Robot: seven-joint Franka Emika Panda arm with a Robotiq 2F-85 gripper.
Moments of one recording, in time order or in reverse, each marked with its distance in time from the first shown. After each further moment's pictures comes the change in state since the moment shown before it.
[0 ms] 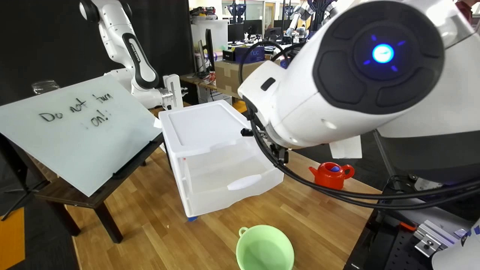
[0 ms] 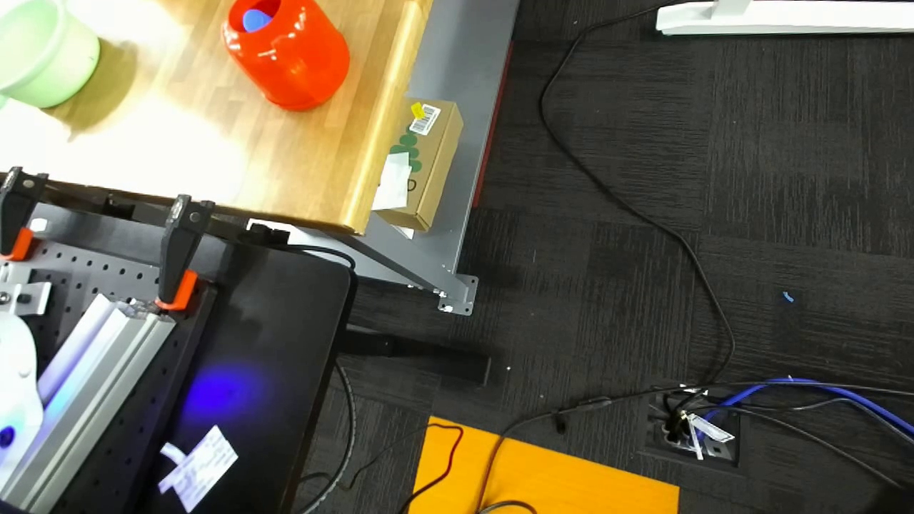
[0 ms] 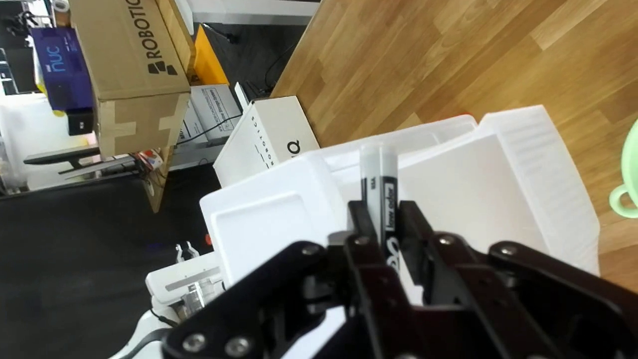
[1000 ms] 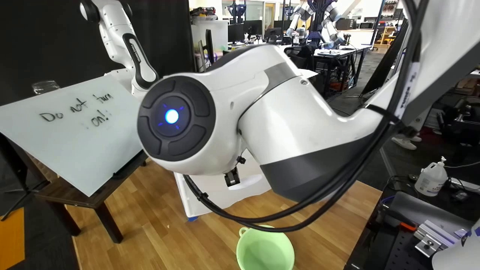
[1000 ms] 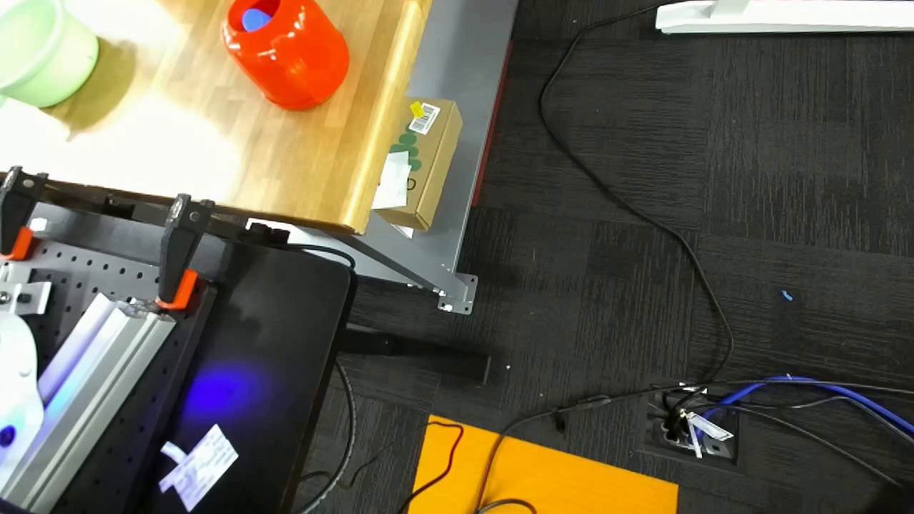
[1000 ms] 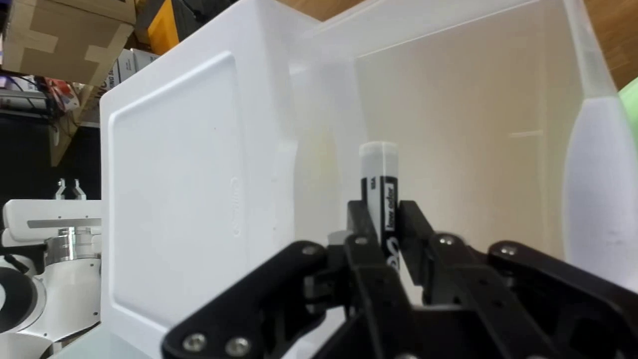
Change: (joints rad) arm 0.061 0.475 -0.028 0.396 -0.070 -0.153 -0.229
